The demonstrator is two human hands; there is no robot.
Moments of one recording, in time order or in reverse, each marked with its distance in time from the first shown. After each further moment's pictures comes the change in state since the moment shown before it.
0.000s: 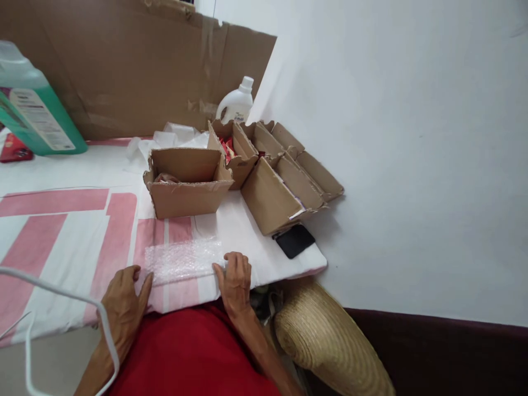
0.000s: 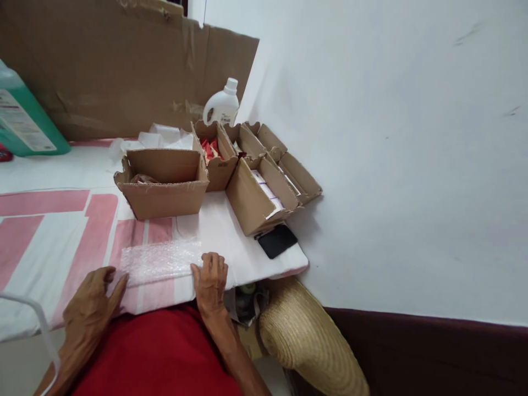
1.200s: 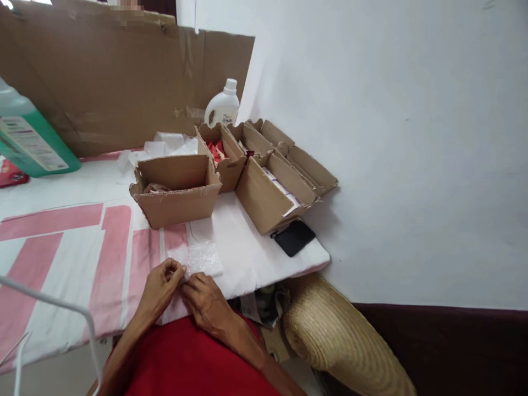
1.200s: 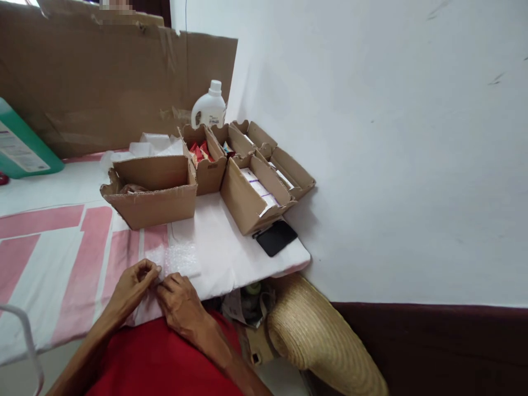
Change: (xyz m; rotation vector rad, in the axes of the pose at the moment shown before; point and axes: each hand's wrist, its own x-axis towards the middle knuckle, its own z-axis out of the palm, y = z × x) left_hand 0.038 0.070 0.019 -0.753 -0.451 -0.060; right_hand 0.001 -0.034 -0.007 0.443 -0.449 -0.441
